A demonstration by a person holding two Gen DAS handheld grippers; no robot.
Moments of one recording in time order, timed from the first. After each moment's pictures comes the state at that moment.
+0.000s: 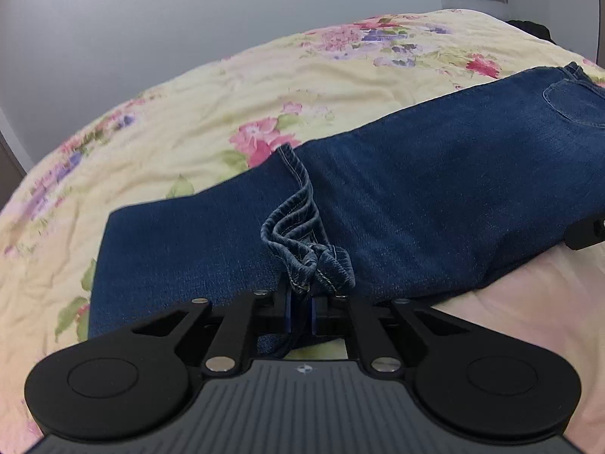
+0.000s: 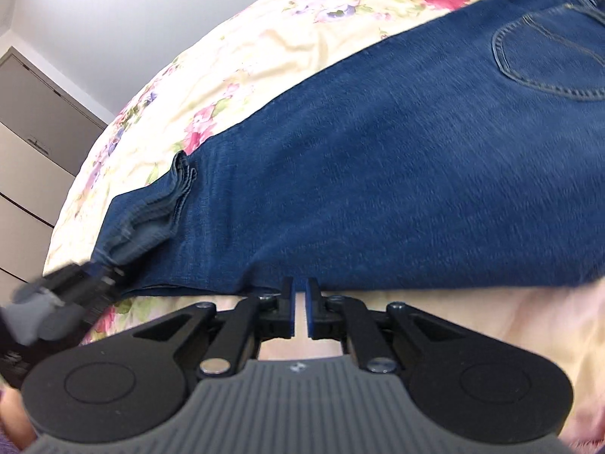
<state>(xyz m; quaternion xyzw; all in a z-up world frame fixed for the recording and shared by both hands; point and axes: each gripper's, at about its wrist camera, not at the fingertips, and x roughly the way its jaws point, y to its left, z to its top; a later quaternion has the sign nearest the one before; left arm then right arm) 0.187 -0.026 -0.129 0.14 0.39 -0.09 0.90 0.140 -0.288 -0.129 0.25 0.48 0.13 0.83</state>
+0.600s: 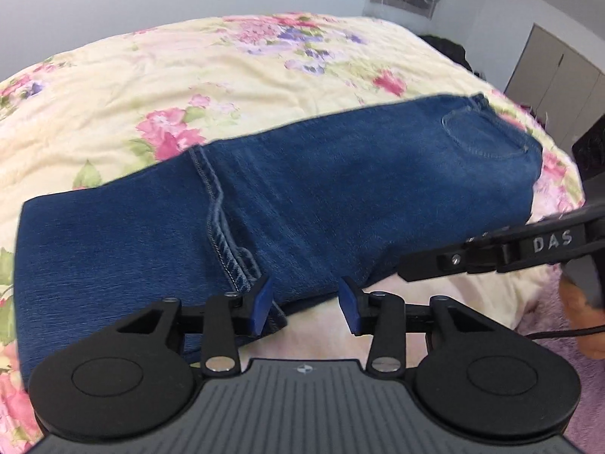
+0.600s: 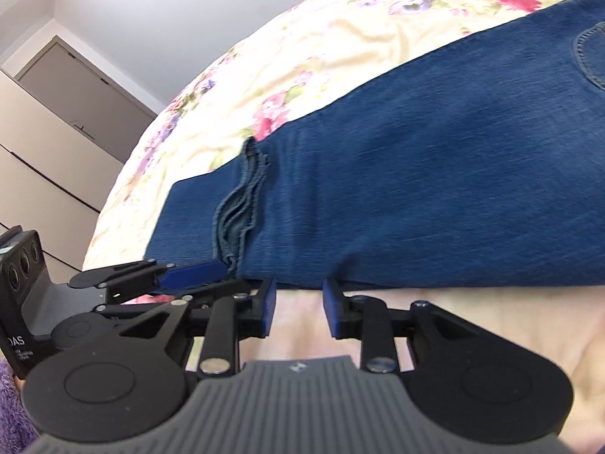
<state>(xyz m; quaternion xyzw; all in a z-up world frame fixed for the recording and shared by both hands) 0.191 -0.003 -0.092 0.04 0.44 -0.25 0.86 0.152 -0.248 -0.123 0.26 0.47 0.21 0.82</state>
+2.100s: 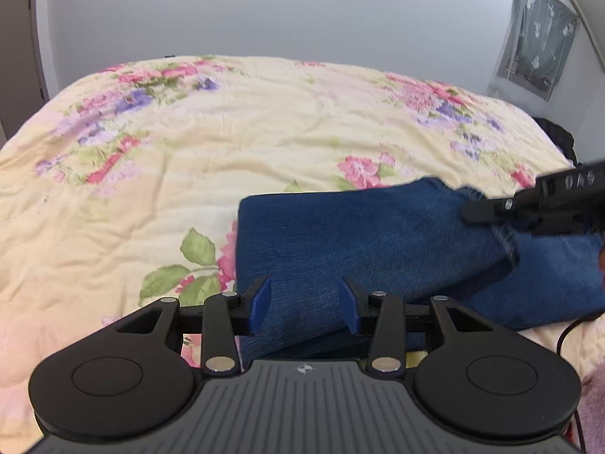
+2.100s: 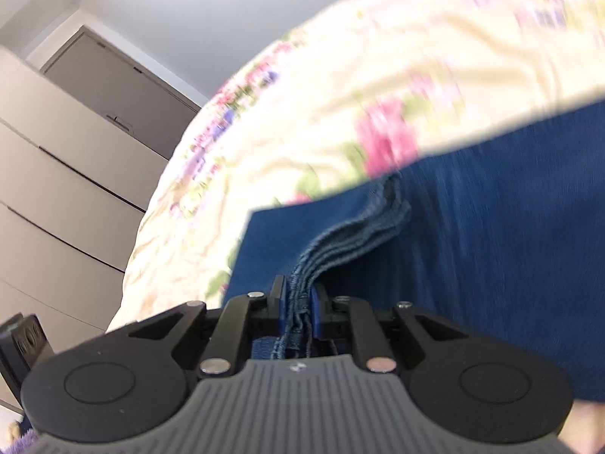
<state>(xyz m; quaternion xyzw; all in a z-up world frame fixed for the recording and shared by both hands) 0.189 0.128 -0.041 -0.04 0.40 -0.06 0.92 0.242 -0.134 -0.040 0.24 0.46 0.26 0.82</state>
